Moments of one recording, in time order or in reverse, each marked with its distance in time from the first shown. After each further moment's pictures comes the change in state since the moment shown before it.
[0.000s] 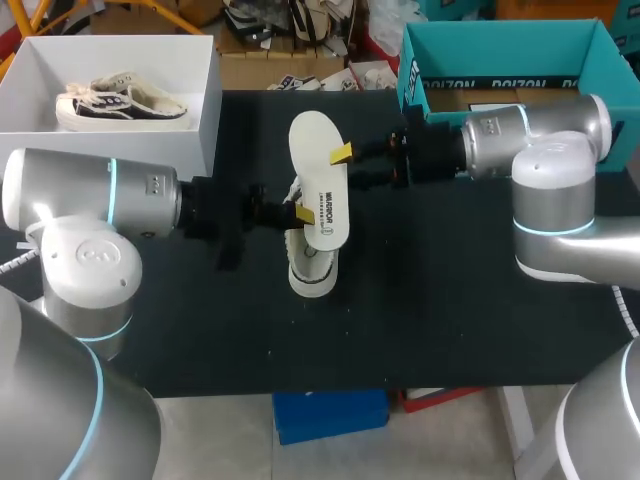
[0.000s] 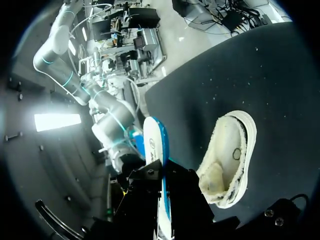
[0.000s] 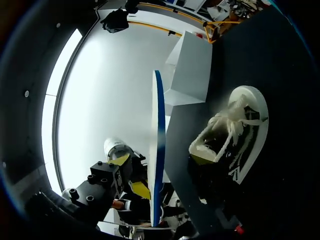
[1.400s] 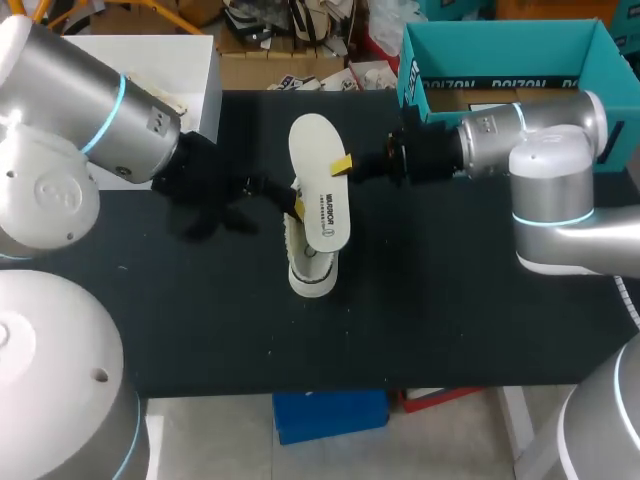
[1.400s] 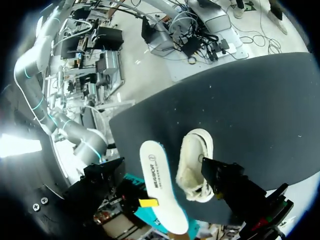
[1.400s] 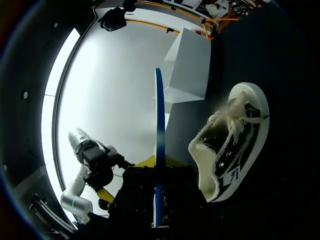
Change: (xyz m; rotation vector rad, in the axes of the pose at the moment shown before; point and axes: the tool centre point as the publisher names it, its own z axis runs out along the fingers) left arm -0.025 -0.022 -0.056 0.234 0.444 0.097; right arm -0.002 -0.002 0.003 0.021 -0.005 0.014
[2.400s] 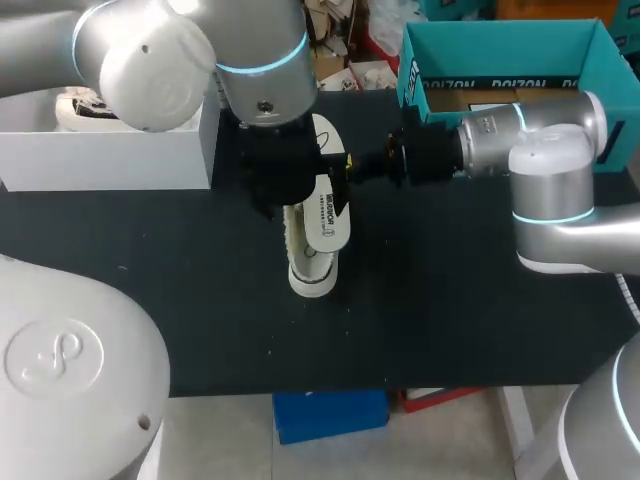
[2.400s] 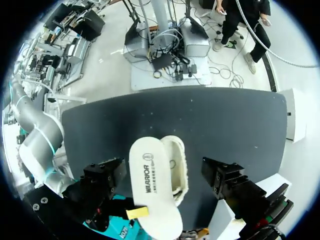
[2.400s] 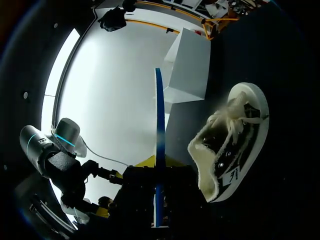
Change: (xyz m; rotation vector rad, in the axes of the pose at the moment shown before) left arm -0.026 0.017 0.023 0.112 0.570 -0.190; right arm 0.000 0.000 0.000 0.000 0.000 0.000
